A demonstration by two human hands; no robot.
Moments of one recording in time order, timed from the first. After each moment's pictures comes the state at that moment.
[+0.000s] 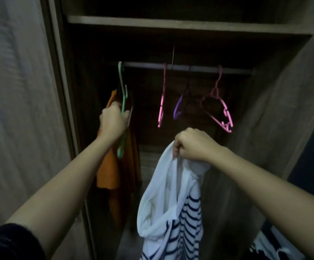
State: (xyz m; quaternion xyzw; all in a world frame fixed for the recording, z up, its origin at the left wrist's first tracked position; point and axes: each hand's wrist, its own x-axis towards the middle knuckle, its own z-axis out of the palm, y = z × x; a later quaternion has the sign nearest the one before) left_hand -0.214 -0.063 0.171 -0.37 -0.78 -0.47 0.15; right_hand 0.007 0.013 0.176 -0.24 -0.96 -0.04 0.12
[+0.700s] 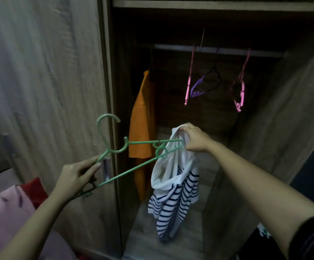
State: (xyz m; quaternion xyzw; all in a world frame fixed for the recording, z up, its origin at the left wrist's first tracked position) left_hand -0.217 -0.311 0.017 -0.44 -0.78 -0.44 0.09; right_hand -0.036 0.010 0.098 -0.25 -0.96 0.09 0.09
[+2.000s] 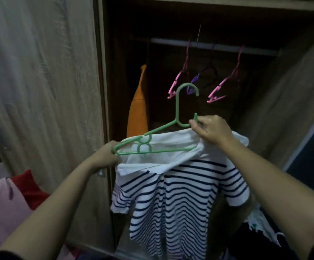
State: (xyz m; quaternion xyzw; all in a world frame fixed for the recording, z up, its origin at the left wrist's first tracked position) left_hand -0.209 -0.217 0.036 -0.43 -0.76 -0.43 -0.21; right_hand 0.024 0.028 0.114 -0.17 -0.92 -0.04 0.34
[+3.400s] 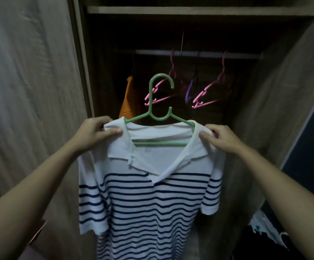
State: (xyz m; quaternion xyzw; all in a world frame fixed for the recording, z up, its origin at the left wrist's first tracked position) left_hand -0.237 -0.197 0.124 -0.60 -0.69 -0.40 0.07; right_hand 0.066 0.066 0.115 -0.21 -0.91 0.20 0.29
